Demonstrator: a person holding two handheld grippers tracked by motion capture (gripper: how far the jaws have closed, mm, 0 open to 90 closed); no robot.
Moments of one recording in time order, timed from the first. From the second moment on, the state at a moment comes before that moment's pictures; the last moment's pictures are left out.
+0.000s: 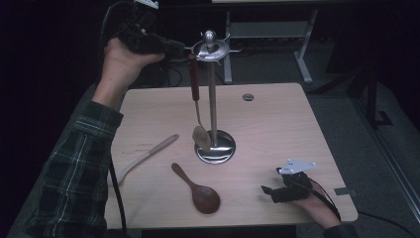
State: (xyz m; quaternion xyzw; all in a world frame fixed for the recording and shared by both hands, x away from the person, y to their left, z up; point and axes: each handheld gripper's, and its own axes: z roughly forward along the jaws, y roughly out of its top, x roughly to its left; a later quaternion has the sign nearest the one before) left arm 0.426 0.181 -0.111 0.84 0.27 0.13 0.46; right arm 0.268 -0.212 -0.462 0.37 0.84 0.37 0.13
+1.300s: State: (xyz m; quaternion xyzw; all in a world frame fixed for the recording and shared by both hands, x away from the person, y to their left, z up) left arm 0.382 0.164 -0.117 0.85 0.22 0.09 0.47; right arm 0.269 -0.211 -0.463 0.37 0.84 0.37 0.13
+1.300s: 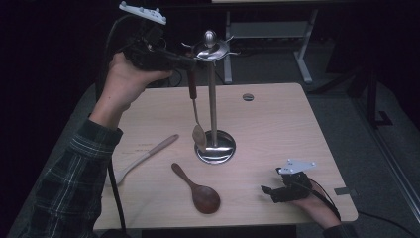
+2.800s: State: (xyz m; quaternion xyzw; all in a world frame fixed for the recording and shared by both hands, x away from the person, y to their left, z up) left arm 0.358 0.220 -0.210 0.86 0.27 0.10 0.41; right arm 0.269 -0.210 -0.464 0.37 0.84 0.37 0.13
